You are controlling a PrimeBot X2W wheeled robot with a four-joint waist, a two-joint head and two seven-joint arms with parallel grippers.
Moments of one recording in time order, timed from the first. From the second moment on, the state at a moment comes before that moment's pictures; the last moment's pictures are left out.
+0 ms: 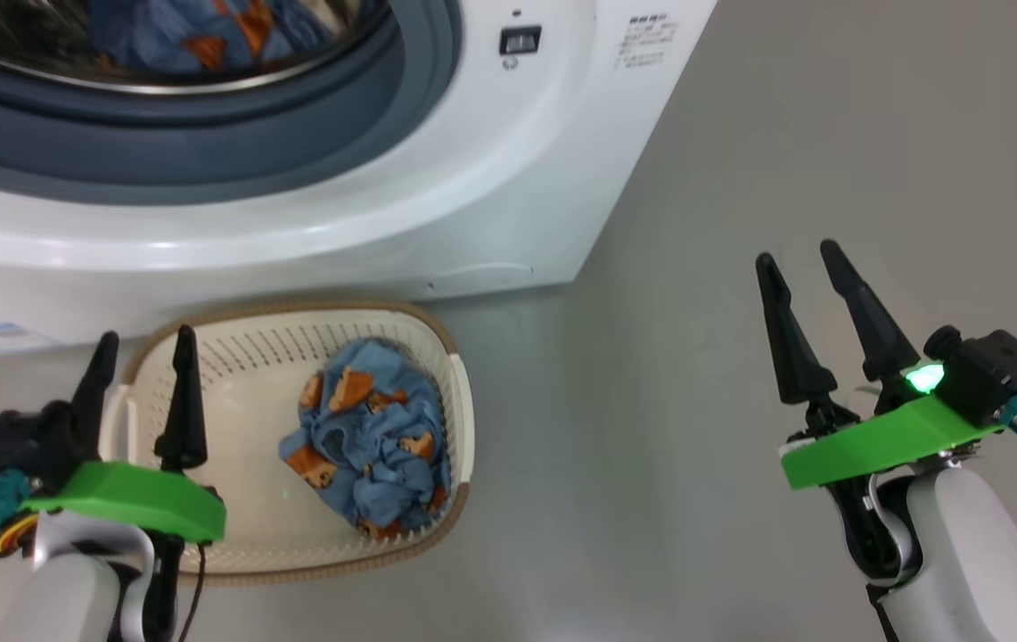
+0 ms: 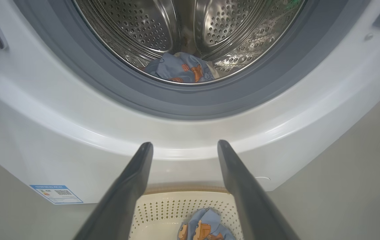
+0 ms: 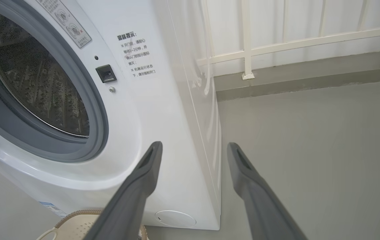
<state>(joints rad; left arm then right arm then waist) -0.29 0.29 -0.24 0.18 -0.51 0.08 -0.22 -0.35 -0.15 0.12 0.19 0.42 0.13 -0.26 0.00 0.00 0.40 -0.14</state>
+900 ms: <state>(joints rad) -0.71 0.29 -0.36 0.81 -0.55 -0.12 -0.12 -0.50 -0.08 0.12 0.13 0.40 0.13 -0.26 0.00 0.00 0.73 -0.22</state>
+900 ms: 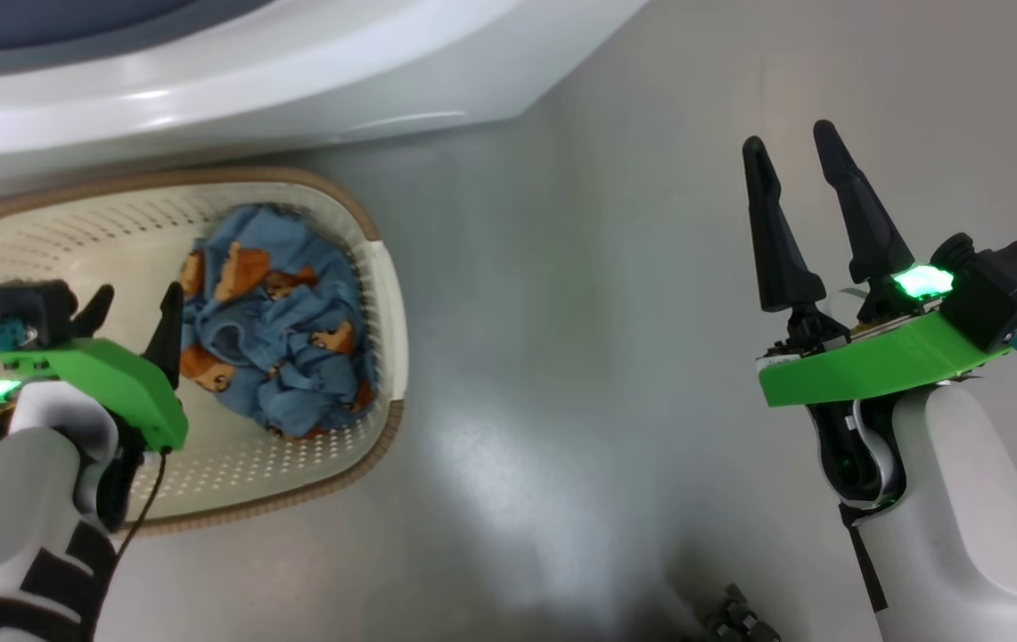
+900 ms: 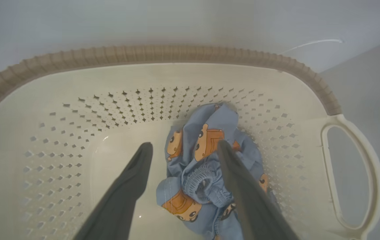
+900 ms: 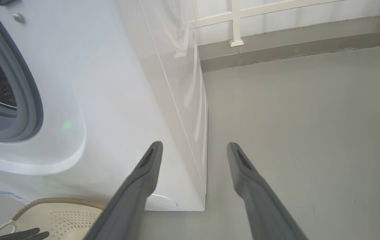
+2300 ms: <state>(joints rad) -0.98 0.35 -0.69 1.14 -0.73 -0.13 0.09 -0.55 -0.05 0.16 0.12 0.43 0.13 -0.26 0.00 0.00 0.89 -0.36</state>
